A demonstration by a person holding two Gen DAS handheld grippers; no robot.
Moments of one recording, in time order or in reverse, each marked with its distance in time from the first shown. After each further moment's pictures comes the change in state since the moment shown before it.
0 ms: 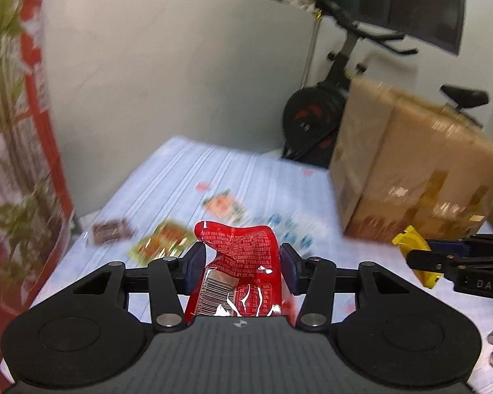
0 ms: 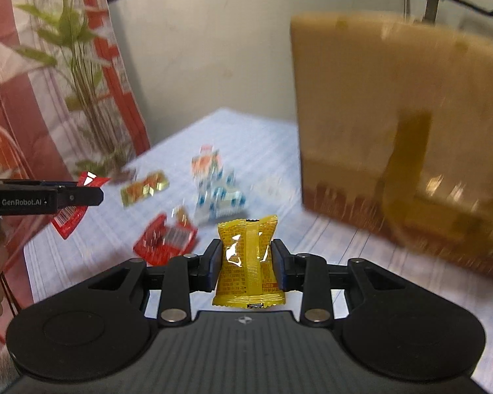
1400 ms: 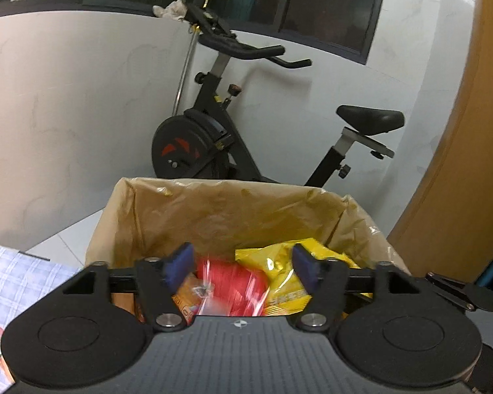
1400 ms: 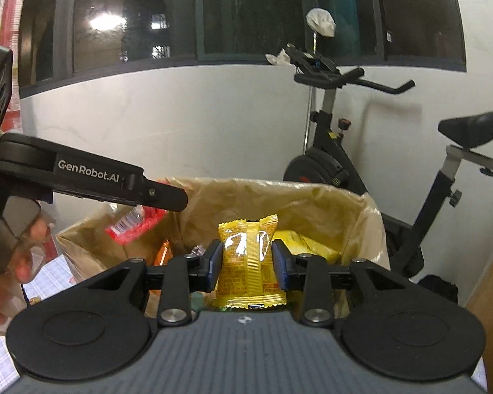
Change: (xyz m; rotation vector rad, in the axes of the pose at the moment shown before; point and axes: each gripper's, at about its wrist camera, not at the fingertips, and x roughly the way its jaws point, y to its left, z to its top) left arm 0.135 -0.230 0.162 0.095 -0.026 -0.341; right arm -0.065 -0.171 0.096 0.052 -0.273 -0.267
